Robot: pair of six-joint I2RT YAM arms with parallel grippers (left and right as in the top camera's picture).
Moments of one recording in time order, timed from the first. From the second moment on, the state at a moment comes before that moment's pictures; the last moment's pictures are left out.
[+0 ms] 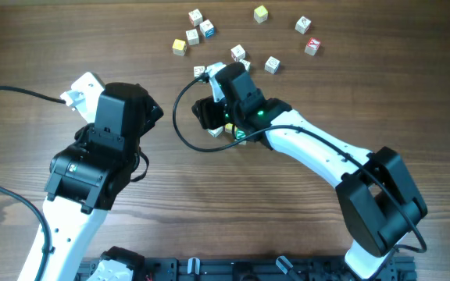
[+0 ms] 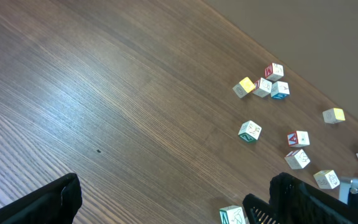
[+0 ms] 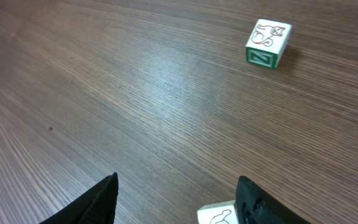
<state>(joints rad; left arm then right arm) -0.34 1.10 1.20 -0.94 -0.49 -0.87 0.67 1.87 1.26 -0.18 -0.19 0.28</state>
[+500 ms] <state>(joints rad) -0.34 1.10 1.20 -0.94 -0.49 -0.87 0.74 1.91 1.26 -0.16 -0.08 0.26</state>
